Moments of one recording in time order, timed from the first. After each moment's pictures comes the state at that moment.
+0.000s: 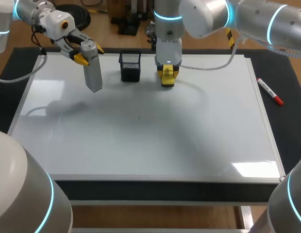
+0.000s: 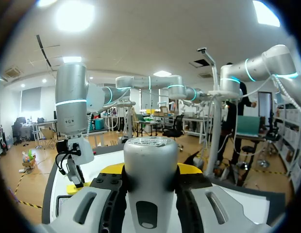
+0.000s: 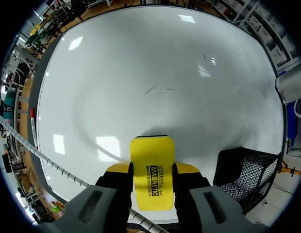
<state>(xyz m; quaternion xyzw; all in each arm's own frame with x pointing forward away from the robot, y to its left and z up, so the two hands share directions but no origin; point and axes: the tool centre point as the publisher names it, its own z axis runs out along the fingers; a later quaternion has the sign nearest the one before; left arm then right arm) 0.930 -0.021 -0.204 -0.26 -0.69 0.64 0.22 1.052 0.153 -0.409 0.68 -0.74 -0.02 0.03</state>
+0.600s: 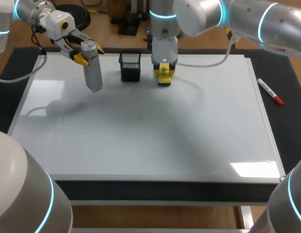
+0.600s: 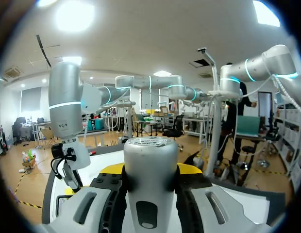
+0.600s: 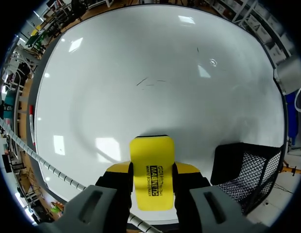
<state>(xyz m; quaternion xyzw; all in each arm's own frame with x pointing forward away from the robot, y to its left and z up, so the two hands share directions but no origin) 0.930 -0.021 -0.204 -0.26 -0.69 0.64 0.22 1.064 0.164 -0.416 0.68 -0.74 -0.02 0.04</state>
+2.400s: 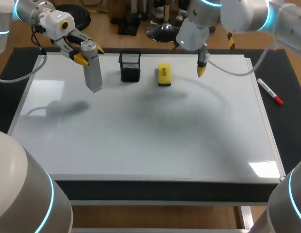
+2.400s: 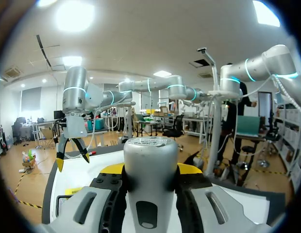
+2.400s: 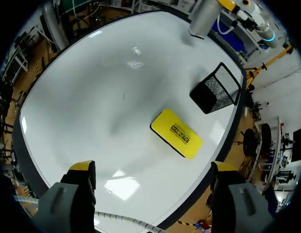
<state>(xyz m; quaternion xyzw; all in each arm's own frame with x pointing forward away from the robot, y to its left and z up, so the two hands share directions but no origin) 0.930 -0.021 -0.204 -0.26 -0.69 0.64 0.22 1.060 0.087 -0.352 0.31 -0.94 -0.13 -0.06</state>
